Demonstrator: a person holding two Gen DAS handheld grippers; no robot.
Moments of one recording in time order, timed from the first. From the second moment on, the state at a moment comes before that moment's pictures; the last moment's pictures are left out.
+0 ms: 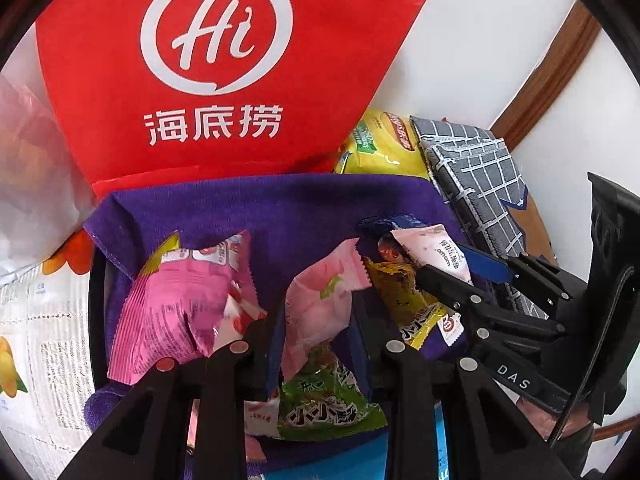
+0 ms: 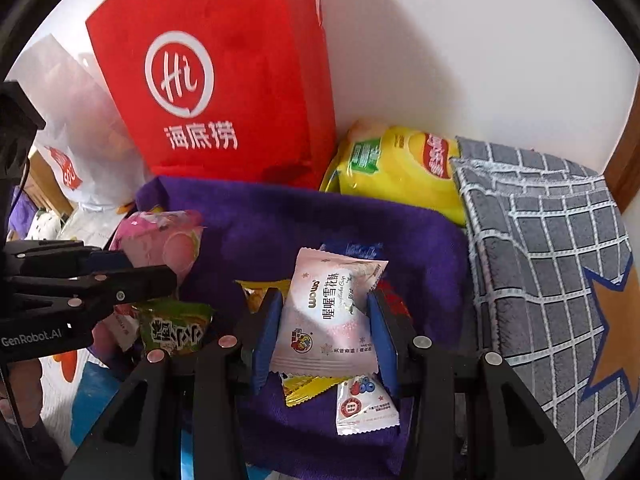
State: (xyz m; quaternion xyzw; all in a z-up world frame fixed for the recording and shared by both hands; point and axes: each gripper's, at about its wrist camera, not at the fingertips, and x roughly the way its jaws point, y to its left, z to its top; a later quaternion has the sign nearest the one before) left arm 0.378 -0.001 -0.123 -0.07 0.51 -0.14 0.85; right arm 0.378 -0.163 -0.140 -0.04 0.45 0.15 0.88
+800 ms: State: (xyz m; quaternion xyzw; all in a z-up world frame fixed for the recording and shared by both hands) left arm 0.374 0.005 -0.116 -0.08 0.51 -0.14 0.85; right arm 0.376 -0.162 -0.140 -0.06 0.45 0.14 0.88
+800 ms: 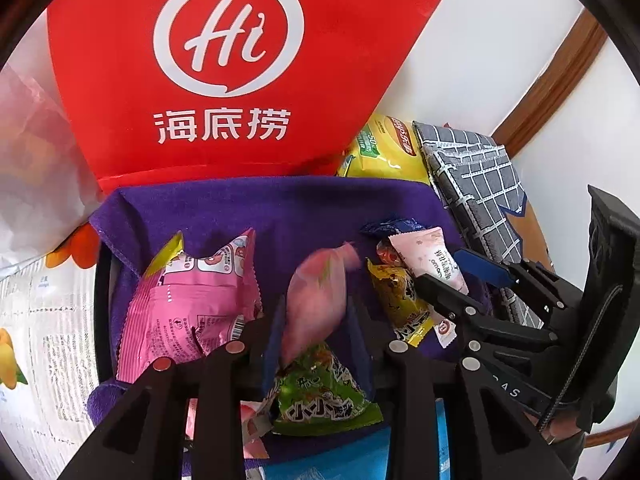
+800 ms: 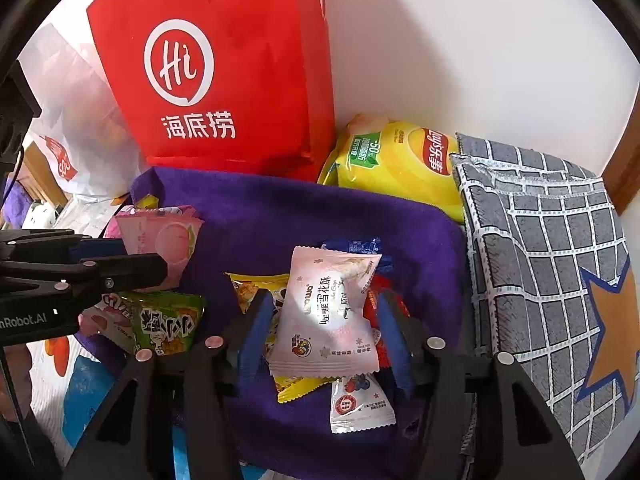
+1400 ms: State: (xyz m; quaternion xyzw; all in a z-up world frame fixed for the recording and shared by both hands) left arm 0.333 -0.007 -0.056 0.00 0.44 -0.11 0.89; right arm 0.339 -0.172 -0.091 -0.03 0.44 0.11 0.89
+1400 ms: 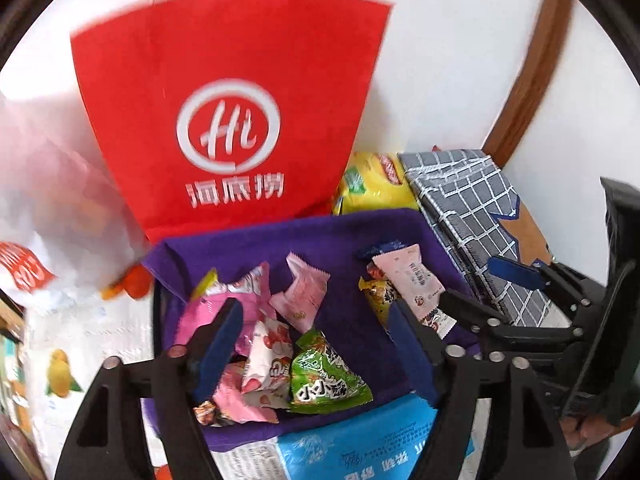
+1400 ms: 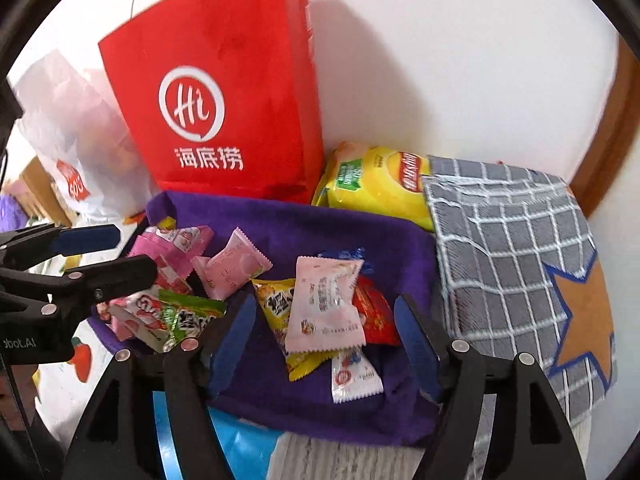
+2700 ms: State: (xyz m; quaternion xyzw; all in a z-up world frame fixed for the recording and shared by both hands) left arm 0.018 -0.021 0.004 -0.01 0.35 -0.03 0.94; right arm -0.008 -0.199 0.000 -0.01 0.31 0.02 0.95
